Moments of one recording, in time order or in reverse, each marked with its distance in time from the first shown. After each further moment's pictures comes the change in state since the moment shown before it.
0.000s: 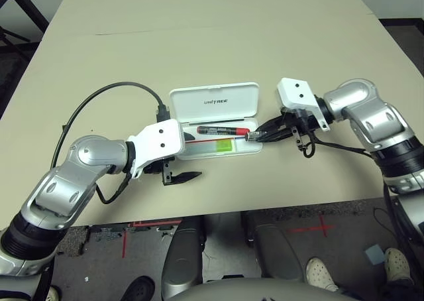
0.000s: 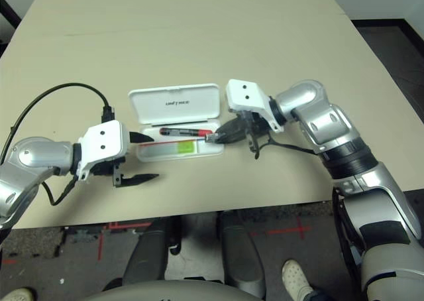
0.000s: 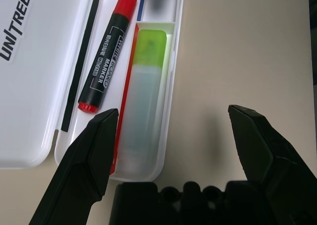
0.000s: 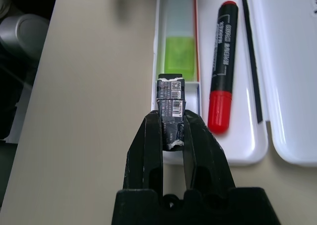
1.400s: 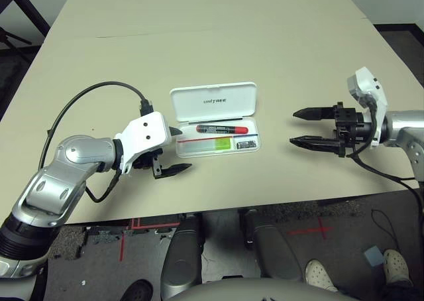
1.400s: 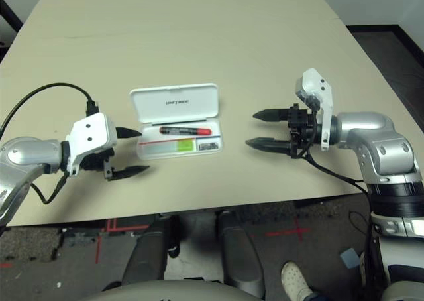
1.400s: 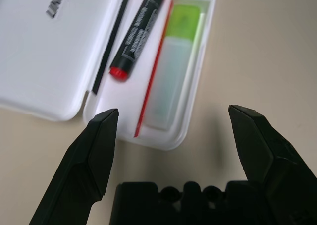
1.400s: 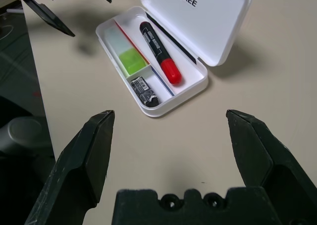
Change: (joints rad) left arm 0.021 0.009 0.068 0.190 -0.010 -0.111 0.002; right arm 0.407 -0.135 -0.489 -0.246 0.354 0.336 -0.222
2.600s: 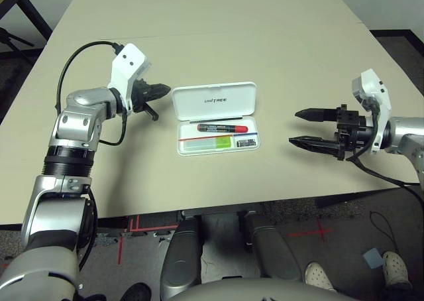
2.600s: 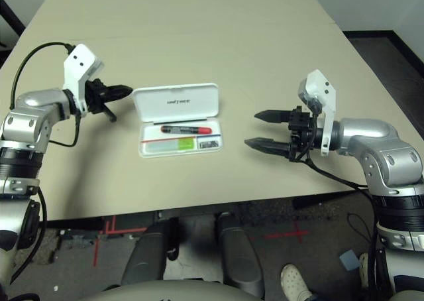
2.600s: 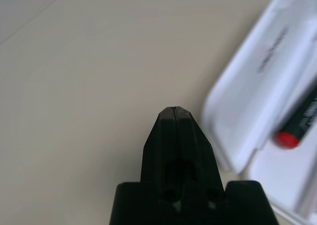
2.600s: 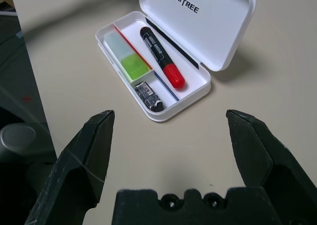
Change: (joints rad) left arm -0.467 -0.240 0.021 0.623 0.102 -0.065 0.052; right arm 0.026 -0.013 0.005 -0.033 0.033 -0.005 -0.063
